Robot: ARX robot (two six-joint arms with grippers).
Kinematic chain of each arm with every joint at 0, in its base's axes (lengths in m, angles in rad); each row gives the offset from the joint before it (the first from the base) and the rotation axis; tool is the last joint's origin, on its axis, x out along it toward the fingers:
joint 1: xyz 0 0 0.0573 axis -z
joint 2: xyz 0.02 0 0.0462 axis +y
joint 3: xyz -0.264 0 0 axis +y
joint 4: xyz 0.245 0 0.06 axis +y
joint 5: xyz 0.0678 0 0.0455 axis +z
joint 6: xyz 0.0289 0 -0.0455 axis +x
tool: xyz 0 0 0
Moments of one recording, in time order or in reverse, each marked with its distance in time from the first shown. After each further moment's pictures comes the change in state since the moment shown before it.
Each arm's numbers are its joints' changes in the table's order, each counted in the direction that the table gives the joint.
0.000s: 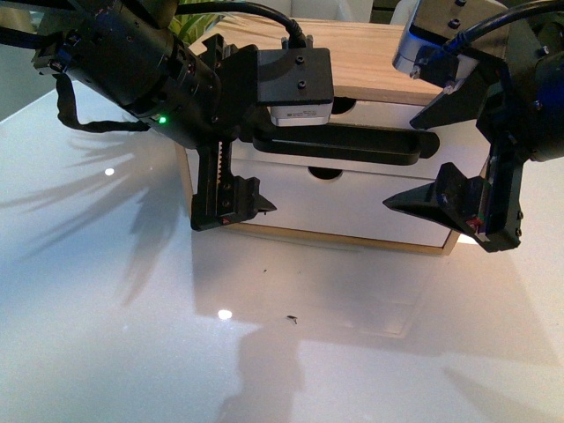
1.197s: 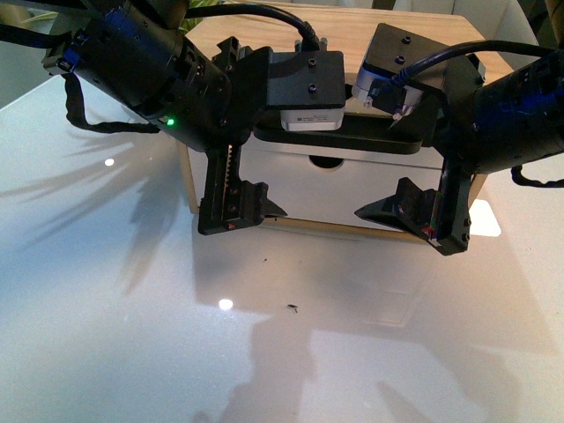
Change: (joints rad) left arm 0.014 0.013 0.010 0.040 -0.047 0.039; right arm -0.023 0.136 -0.059 0.013 0.002 -0.011
